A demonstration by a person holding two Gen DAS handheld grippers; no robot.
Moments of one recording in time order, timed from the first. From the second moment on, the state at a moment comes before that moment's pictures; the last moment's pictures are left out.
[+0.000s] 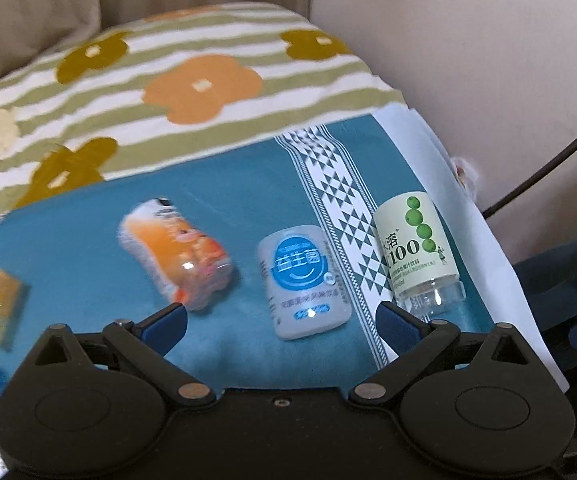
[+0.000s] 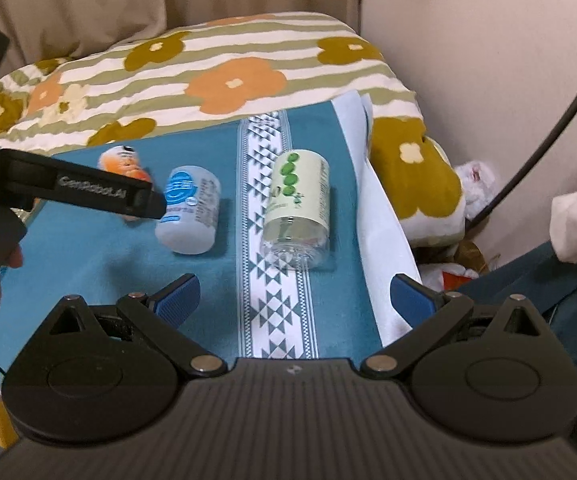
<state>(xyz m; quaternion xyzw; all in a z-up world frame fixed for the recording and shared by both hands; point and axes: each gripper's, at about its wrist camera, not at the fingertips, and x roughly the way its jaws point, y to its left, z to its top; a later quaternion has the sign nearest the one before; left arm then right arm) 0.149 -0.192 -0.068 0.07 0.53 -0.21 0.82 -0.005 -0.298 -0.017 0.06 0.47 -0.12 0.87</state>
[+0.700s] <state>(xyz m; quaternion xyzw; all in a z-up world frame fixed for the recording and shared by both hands) 0.197 -0.226 -0.130 0.07 0.61 -0.22 0.76 0.014 -0.319 -0.053 0.09 0.51 -0.18 0.84</state>
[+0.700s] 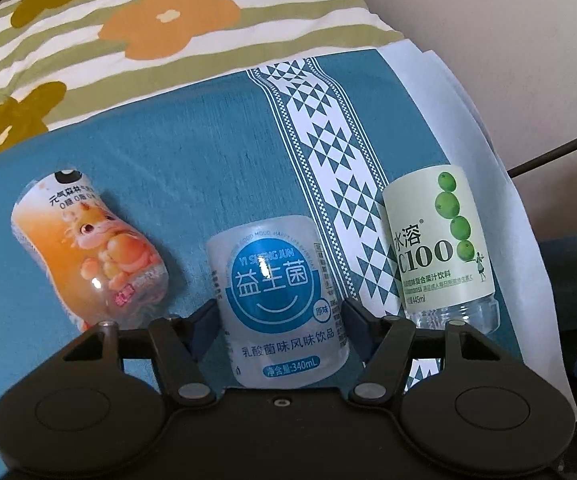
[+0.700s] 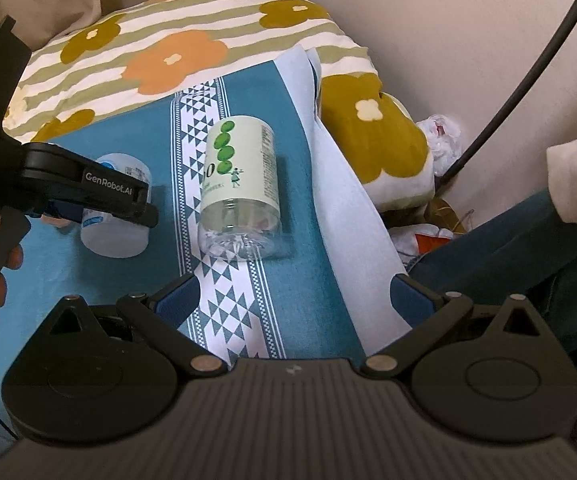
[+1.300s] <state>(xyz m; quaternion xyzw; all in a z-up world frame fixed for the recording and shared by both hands) 0.167 -0.210 -0.094 0.05 0.57 -0.21 0.79 0.000 -0.322 -0.038 0.10 0.49 -0.14 0.86</state>
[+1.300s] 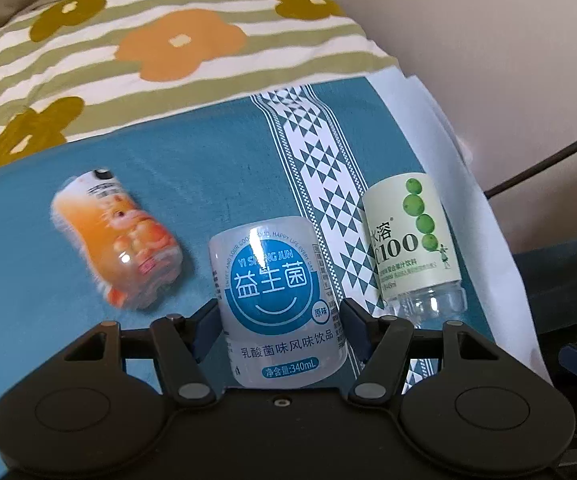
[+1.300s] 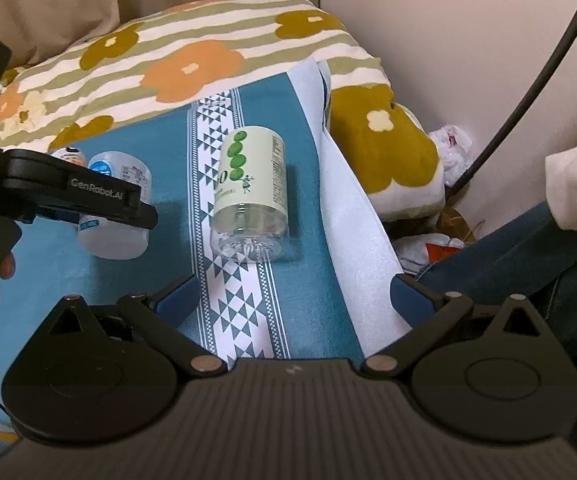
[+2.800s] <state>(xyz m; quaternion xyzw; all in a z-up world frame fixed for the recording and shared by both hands) 0.079 -0.103 -0.123 0.10 0.56 -0.16 0.80 -0.003 -0.239 -0.075 0.05 0.52 0.00 0.85</state>
